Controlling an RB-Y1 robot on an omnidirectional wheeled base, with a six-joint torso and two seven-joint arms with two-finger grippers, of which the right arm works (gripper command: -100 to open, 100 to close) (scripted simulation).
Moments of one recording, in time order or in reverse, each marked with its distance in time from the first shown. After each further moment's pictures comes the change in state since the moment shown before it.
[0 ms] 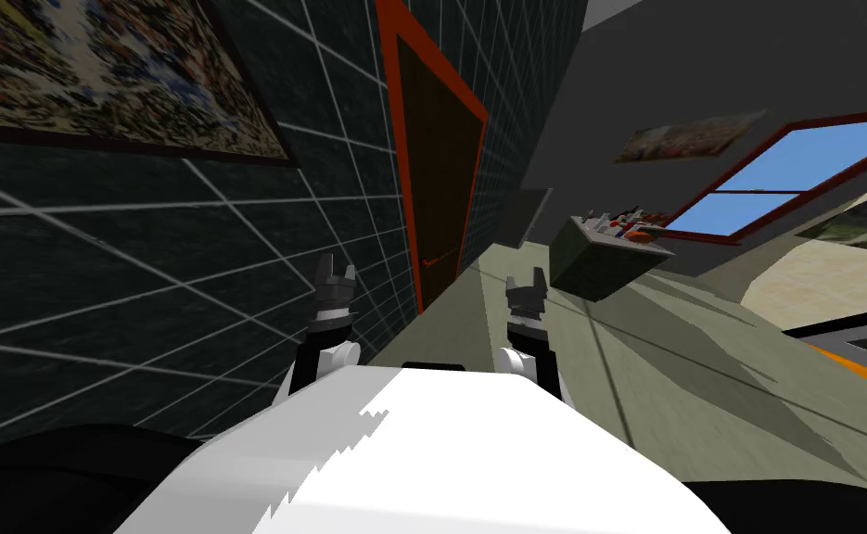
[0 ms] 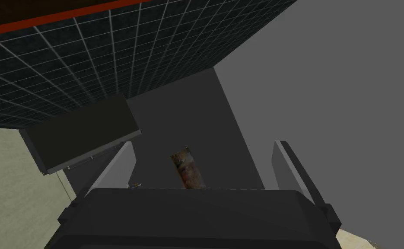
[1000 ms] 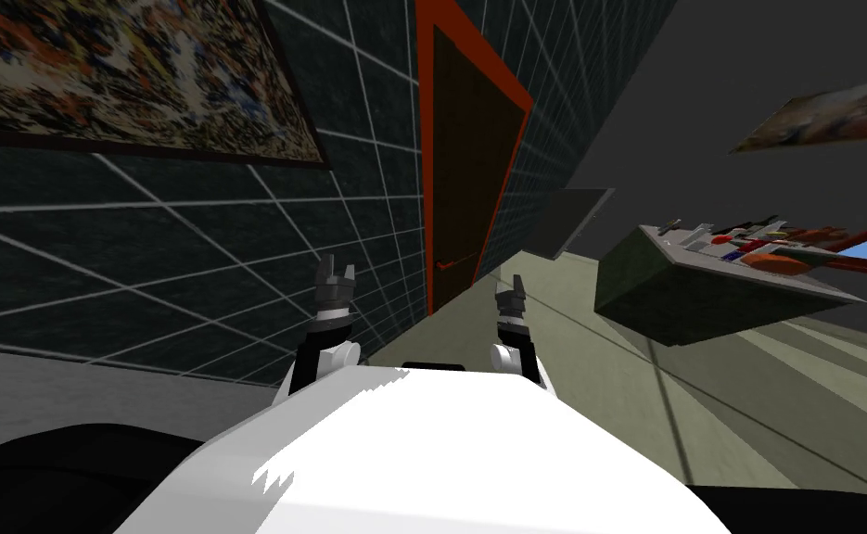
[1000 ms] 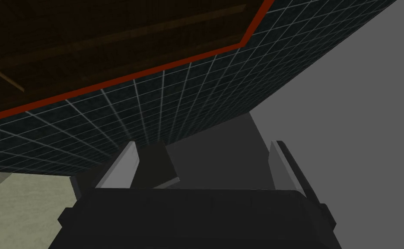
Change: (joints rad) arm -0.105 -0.045 -0.006 0.252 0.005 -0.068 -0.013
